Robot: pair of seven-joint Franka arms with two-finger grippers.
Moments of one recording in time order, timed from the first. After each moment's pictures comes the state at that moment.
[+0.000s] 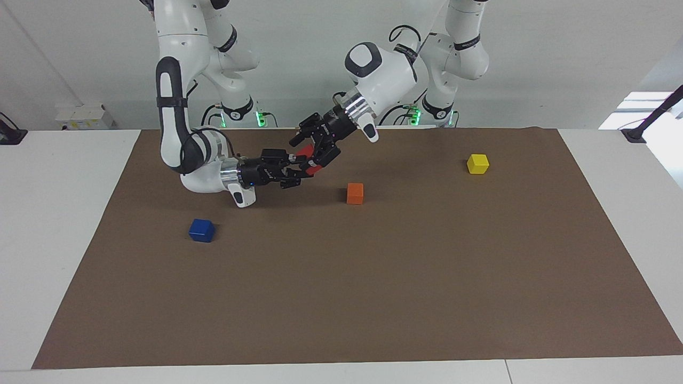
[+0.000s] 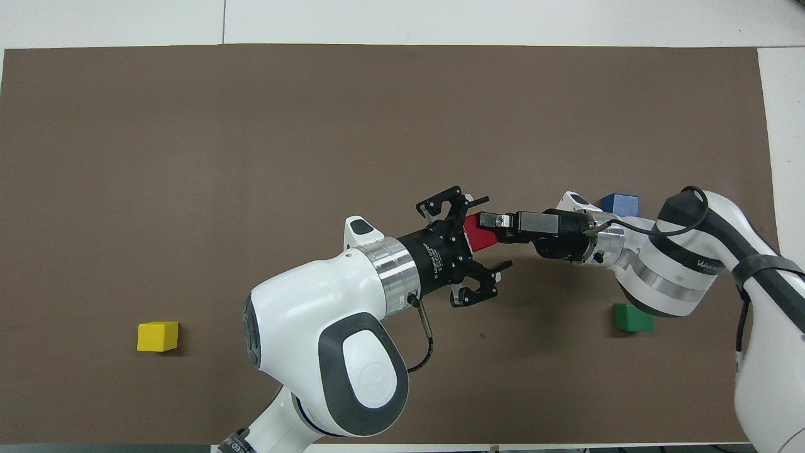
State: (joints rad) left arm -0.77 0.09 -0.11 -1.97 -1.41 2.82 -1.43; right arm 0.03 0.23 0.04 -2.28 1.88 1.48 -0.92
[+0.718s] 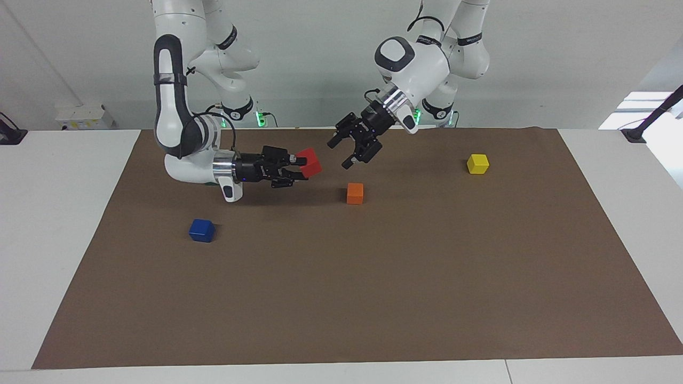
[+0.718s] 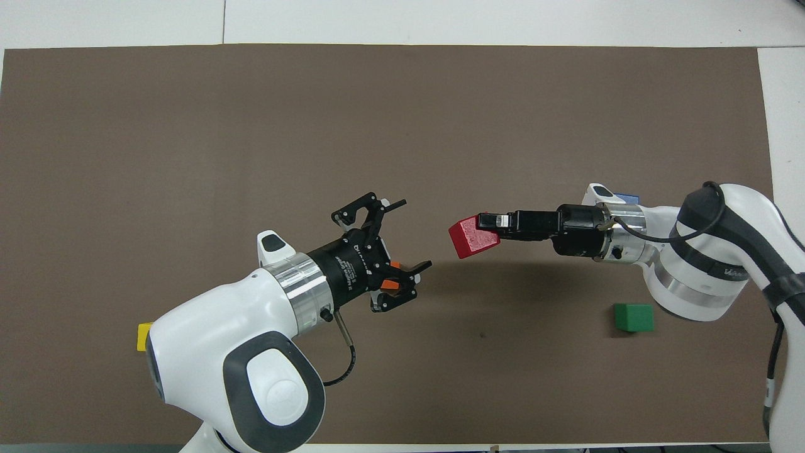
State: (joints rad) left arm -0.66 -0.12 -0.09 -2.24 -1.41 2.83 -1.33; right arm 0.03 0.10 0.03 -2.25 1.65 1.70 -0.77
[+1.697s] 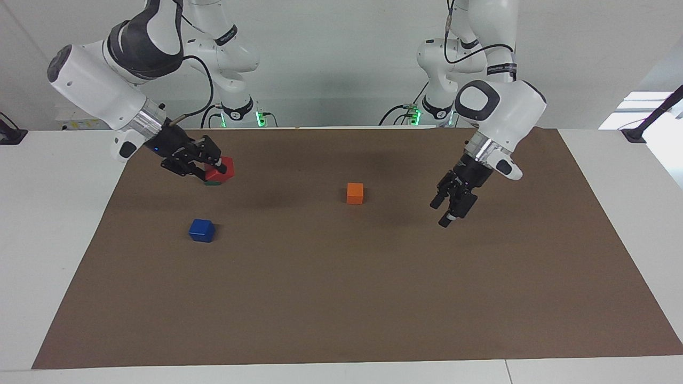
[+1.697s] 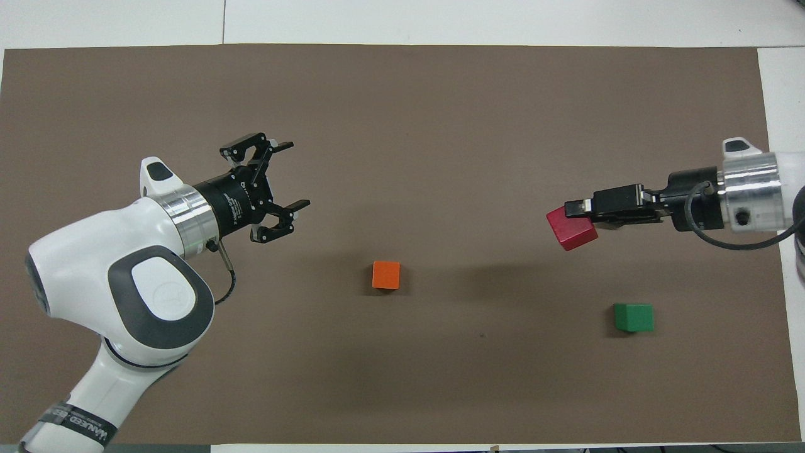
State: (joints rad) left arm -0.17 0.08 -0.08 -2.03 -0.68 2.54 -0.96; right arm -0.10 -0.03 0.03 -1.88 0.41 1.81 -0.21
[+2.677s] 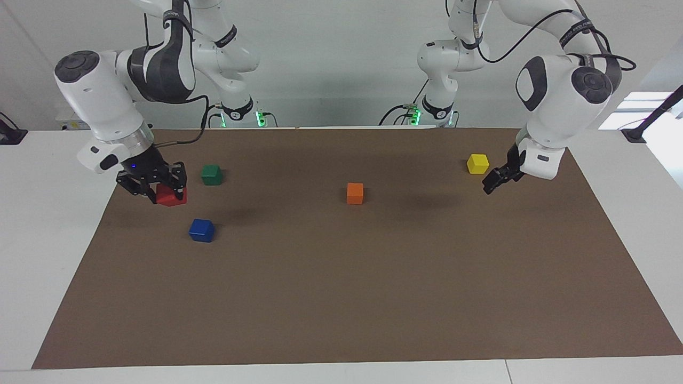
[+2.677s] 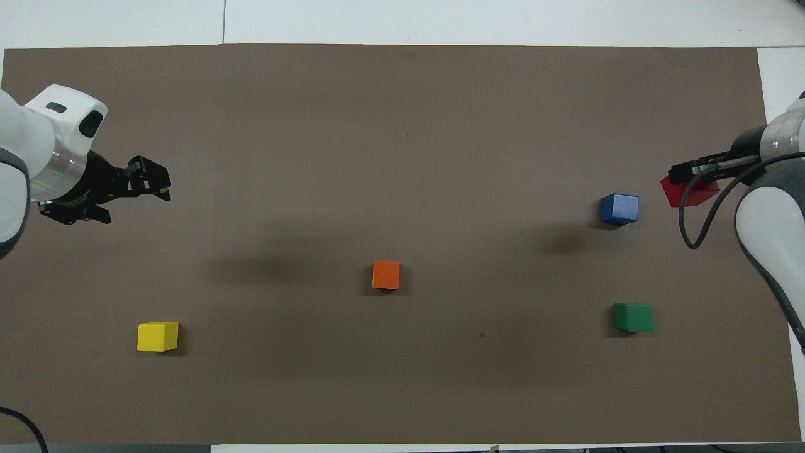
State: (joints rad) left arm 0.00 0.07 -0.08 -1.76 0.00 1.72 -0.34; right arm -0.10 0.05 0.03 -1.85 0.01 2.01 -0.22
